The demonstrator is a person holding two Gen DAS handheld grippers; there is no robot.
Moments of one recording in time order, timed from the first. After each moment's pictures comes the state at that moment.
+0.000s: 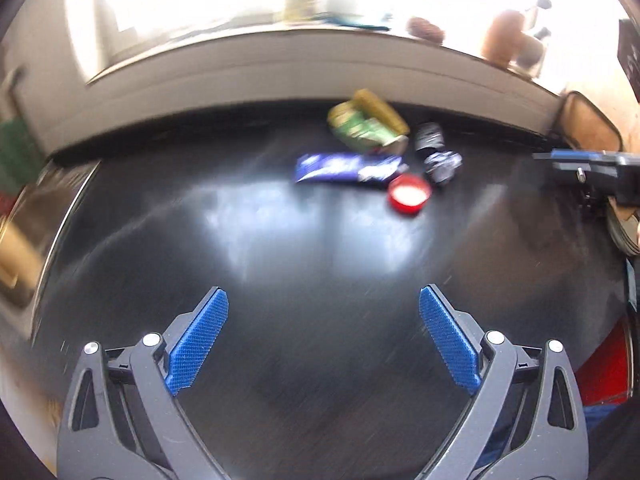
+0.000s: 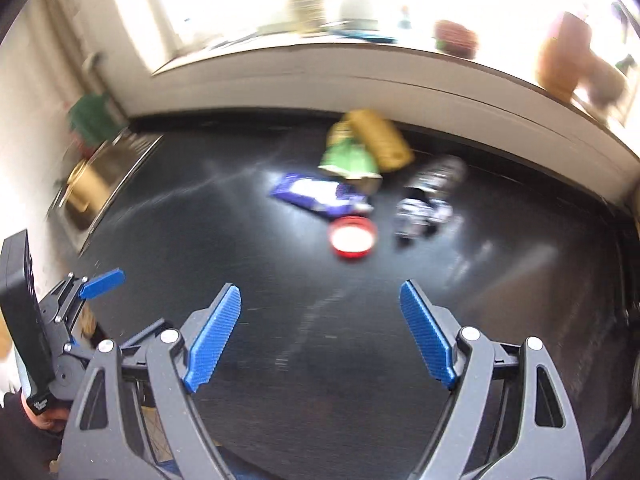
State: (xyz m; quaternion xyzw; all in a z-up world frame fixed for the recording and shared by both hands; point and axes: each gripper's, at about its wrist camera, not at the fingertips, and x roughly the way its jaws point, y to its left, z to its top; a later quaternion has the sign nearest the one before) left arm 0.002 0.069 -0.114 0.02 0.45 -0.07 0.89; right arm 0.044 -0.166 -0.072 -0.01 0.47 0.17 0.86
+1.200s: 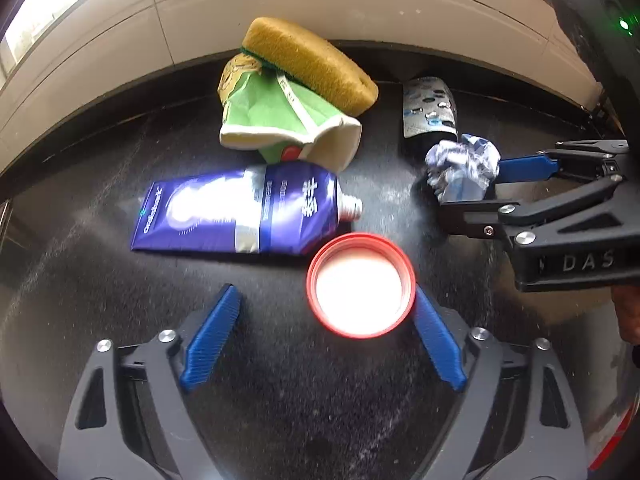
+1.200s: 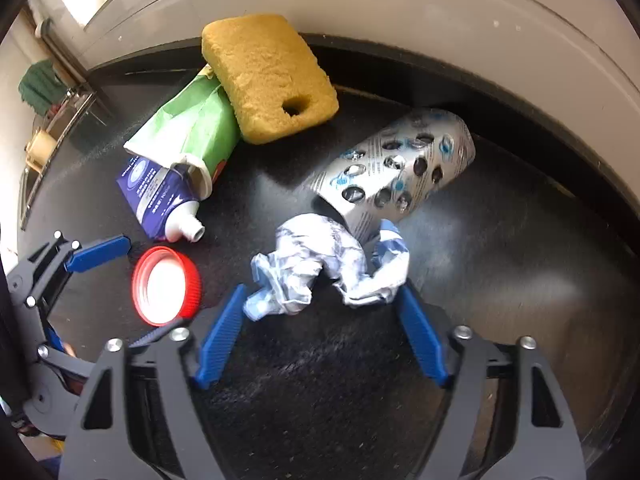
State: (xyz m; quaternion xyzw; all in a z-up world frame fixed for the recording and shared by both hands) left arm 0.169 -0.043 -0.227 0.04 0.52 -0.07 0.85; right arm 0.226 -0.186 -0.219 -0.08 0.55 0.22 0.80
